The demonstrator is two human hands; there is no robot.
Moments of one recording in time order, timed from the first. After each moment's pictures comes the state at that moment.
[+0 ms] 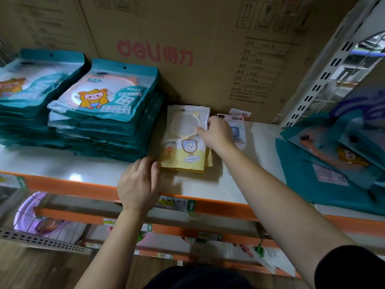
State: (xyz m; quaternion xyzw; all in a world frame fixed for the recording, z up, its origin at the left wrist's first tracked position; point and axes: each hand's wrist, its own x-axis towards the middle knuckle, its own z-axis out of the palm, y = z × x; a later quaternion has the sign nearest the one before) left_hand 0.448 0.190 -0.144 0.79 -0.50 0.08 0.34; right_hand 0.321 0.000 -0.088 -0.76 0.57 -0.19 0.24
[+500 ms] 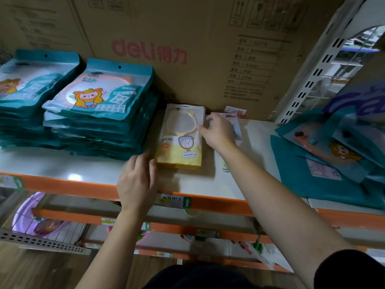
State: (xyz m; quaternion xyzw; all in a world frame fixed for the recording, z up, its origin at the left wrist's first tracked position) left_hand 0.441 0.191 -0.145 0.79 -0.49 0.06 0.36; right_hand 0.304 0.009 -0.081 -0.74 0.56 -0.24 0.29
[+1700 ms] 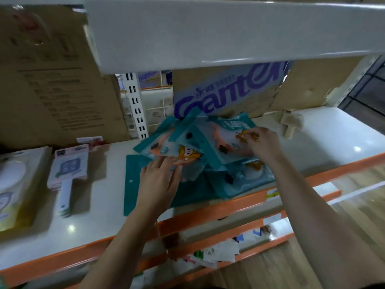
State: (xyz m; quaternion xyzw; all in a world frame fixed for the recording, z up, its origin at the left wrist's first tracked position) left_hand 0.082 0.034 -0.084 0.64 -0.71 -0.11 0.25; right_hand -0.206 -0.074 -0.063 -0.64 0.71 -0.27 0.11
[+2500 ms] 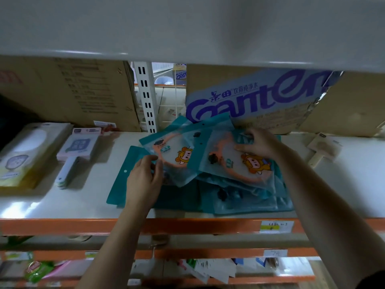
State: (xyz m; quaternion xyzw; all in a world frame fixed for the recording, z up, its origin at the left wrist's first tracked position) left_hand 0.049 0.024 -0.099 0.78 -0.49 -0.14 0.35; right_hand -0.223 -0.166 -0.055 -0.80 0.57 -0.07 0.20
